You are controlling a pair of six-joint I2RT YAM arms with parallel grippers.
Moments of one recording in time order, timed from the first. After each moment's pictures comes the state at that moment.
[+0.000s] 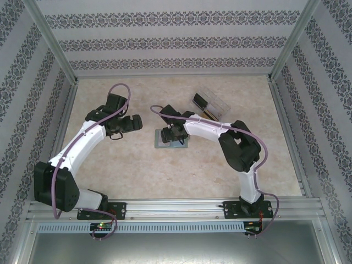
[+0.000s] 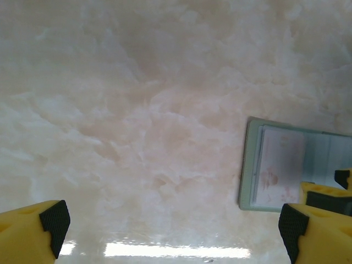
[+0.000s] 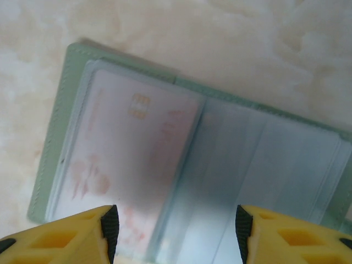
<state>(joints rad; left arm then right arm) -0.25 1.38 1.12 -0.80 0.00 -0.50 0.75 2.03 1.47 -0.64 0.03 0.48</state>
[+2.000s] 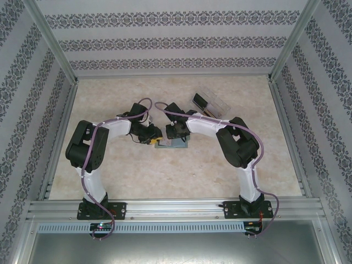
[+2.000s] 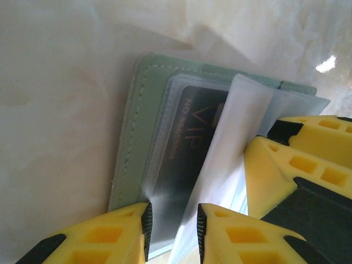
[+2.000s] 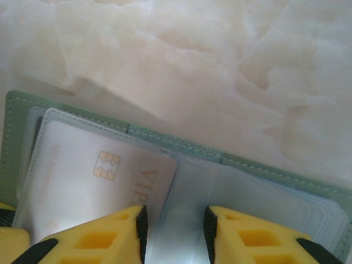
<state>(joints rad) -0.32 1.88 1.09 -0.37 0.58 -0.72 0.68 2.08 1.45 -0.55 -0.01 0.47</state>
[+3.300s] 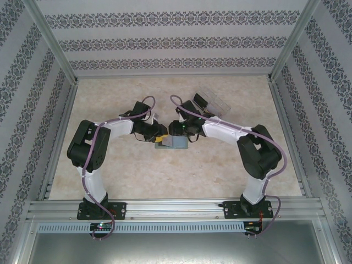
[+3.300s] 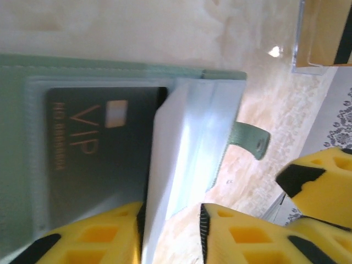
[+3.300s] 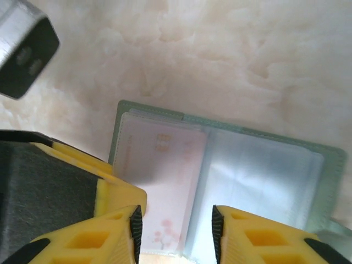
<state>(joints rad) -0.35 1.89 1.11 -0.28 0.71 -0.77 0.62 1.79 1.19 -0.35 -0.19 0.60</state>
